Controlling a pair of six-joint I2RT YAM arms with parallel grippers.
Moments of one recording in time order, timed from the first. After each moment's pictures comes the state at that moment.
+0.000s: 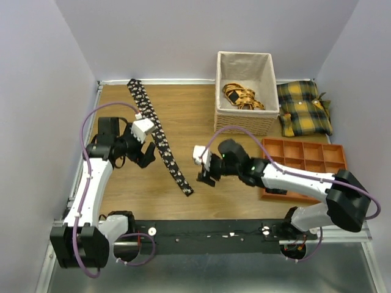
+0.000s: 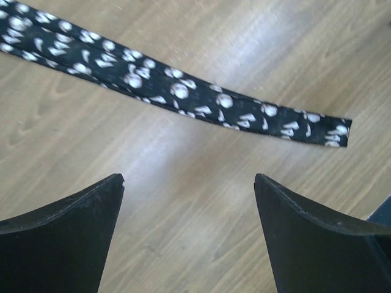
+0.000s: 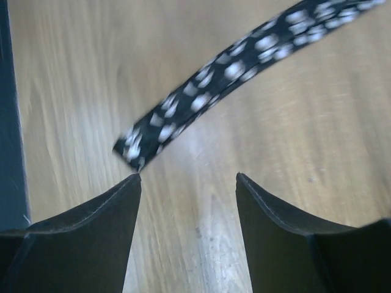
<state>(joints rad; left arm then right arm) 0.00 1.08 0.95 -0.75 0.60 0.56 0.94 1.37 0.85 0.00 -0.29 -0.33</state>
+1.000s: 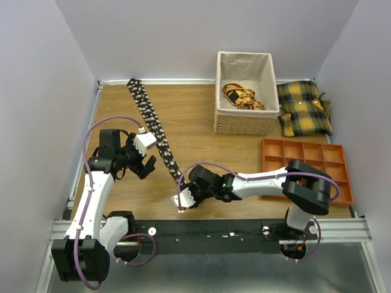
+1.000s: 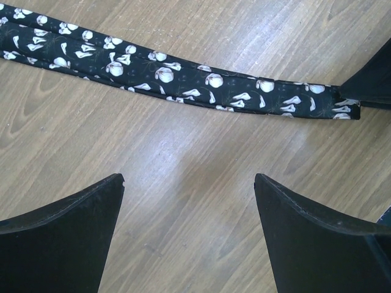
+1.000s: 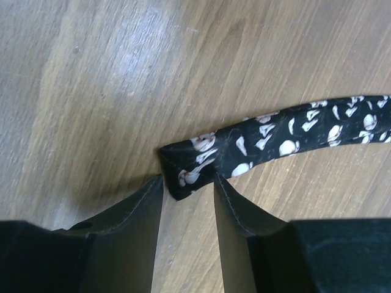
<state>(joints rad) 0.00 0.93 0.76 -0.70 0.61 0.69 1.20 1.69 0.84 0.02 -0.13 -0.98</state>
